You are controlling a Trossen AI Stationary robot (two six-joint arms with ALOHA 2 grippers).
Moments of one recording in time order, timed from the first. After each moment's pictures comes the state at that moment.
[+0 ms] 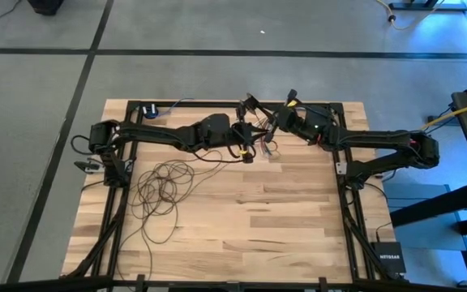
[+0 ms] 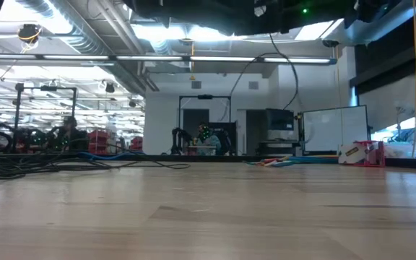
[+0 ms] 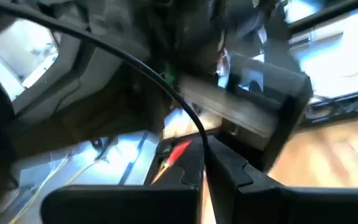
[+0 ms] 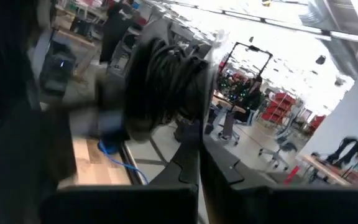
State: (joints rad) left arm 0.17 1.80 1.32 0.36 -0.15 0.43; right arm -0.25 1.21 0.76 0.56 0.20 -0.50
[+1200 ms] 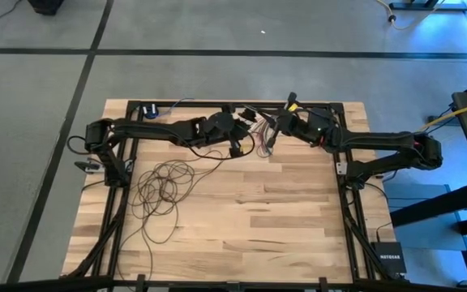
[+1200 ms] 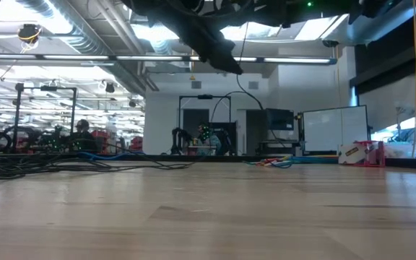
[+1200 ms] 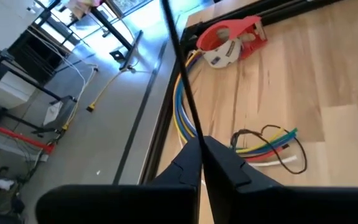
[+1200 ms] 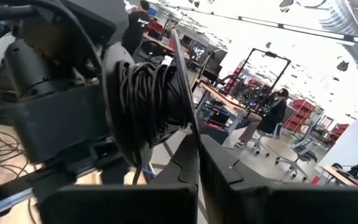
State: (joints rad) left arm 0.20 1.74 1.32 -0.06 -0.37 0.45; right arm -0.24 1.17 0.77 0.51 0.16 -0.48
